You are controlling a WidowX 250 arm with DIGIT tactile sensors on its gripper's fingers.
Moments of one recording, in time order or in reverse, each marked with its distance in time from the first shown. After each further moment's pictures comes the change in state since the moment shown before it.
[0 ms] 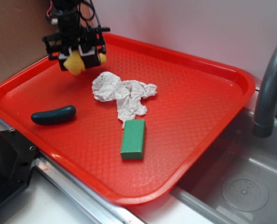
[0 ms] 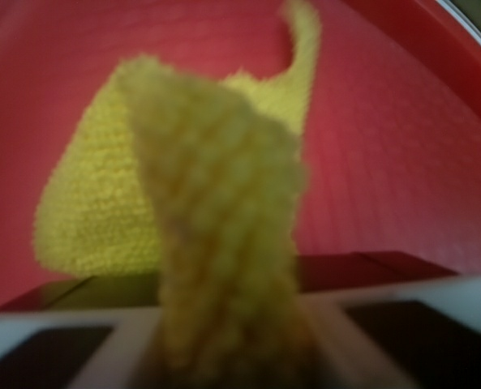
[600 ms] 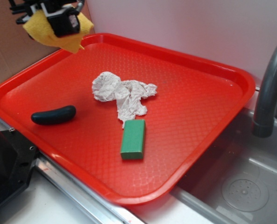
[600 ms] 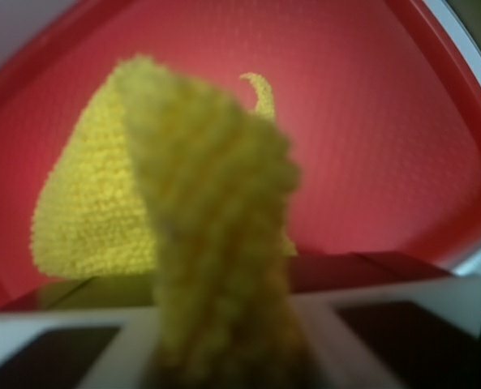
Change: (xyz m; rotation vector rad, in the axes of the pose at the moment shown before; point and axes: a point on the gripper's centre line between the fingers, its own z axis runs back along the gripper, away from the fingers) arm -0.077 0.007 0.095 -0.111 0.122 -0.294
